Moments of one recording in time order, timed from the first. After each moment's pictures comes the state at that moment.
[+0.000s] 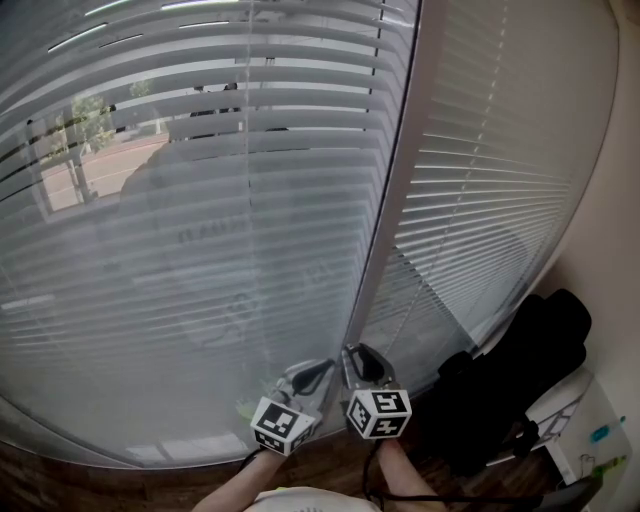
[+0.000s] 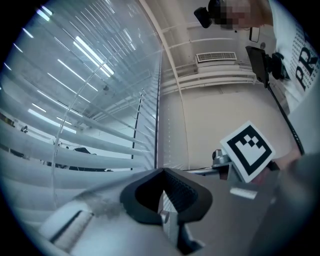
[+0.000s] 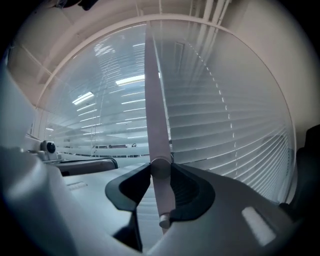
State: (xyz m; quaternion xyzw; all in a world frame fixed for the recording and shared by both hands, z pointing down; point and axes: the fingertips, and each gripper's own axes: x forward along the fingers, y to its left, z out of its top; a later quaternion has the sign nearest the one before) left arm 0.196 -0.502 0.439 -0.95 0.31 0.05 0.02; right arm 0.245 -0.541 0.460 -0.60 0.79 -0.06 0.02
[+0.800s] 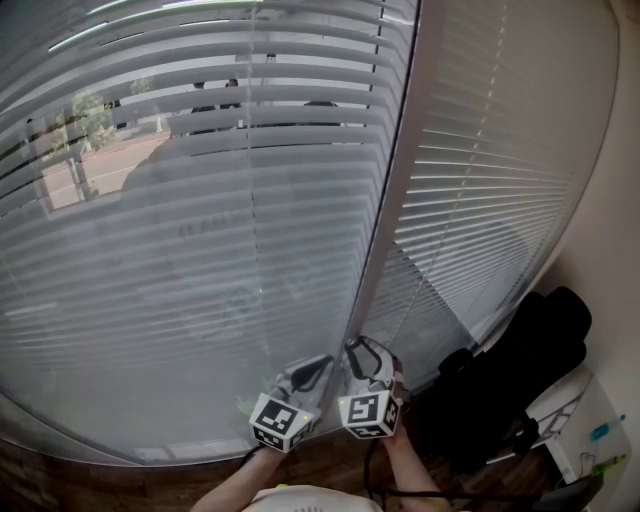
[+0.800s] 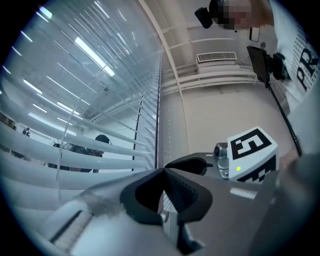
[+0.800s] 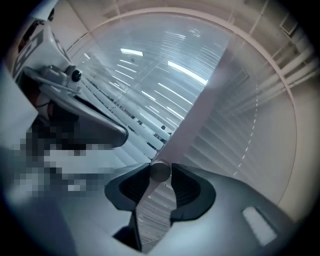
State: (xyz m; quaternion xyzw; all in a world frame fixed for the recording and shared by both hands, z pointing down) left arm 0.193 -0.499 0.438 -0.95 0.31 0.05 0.02; right arm 0.234 -0.537 0.453 -0.59 0.75 0.21 -0.24
